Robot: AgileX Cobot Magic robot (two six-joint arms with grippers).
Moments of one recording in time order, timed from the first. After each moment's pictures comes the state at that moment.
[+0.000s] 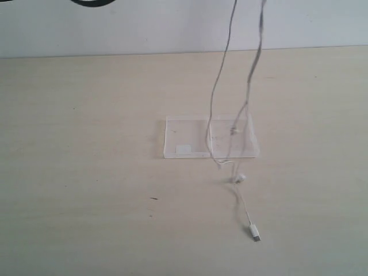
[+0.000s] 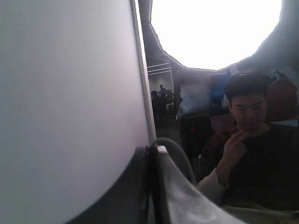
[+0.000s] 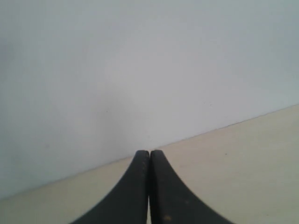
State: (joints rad) left arm -0.67 1.39 -1.18 0.73 -0.62 -0.66; right arm 0.07 0.02 0.00 0.59 0.01 -0.19
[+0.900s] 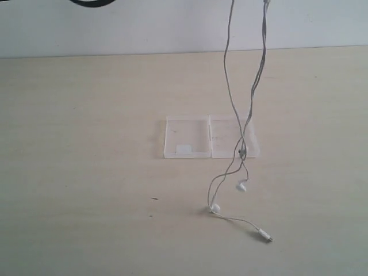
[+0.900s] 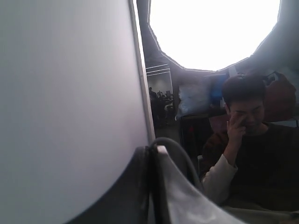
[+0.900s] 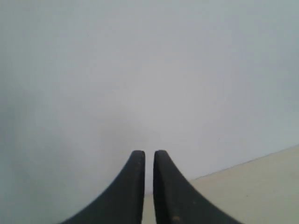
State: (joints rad) left arm -0.67 1.39 -1.18 0.73 -0.62 -0.66; right arm 0.09 0.18 -0.21 0.50 -0.01 -0.08
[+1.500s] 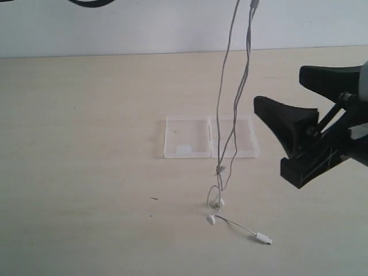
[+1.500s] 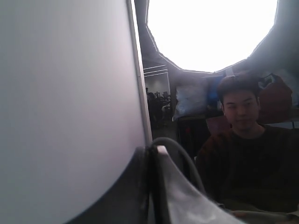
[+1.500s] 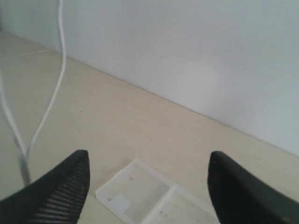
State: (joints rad) left arm -0.67 1.39 -1.18 0.74 -0.63 -0.68; right arm 0.75 0.87 -0.29 0.41 -0.32 -0.48
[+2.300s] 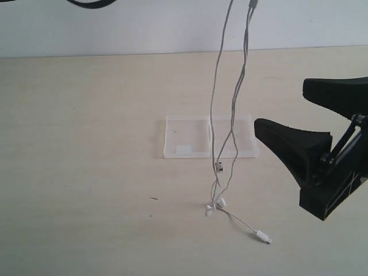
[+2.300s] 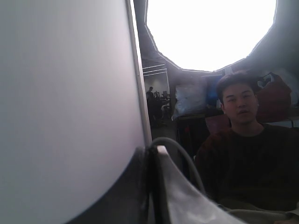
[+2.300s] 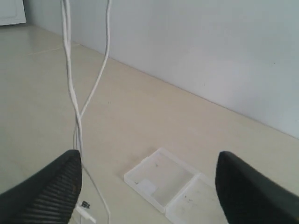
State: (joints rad) left arm -0.67 1.39 -1.18 0.75 -0.63 -0.68; right arm 0.78 0.74 -0.29 0.52 -0.14 -0.56
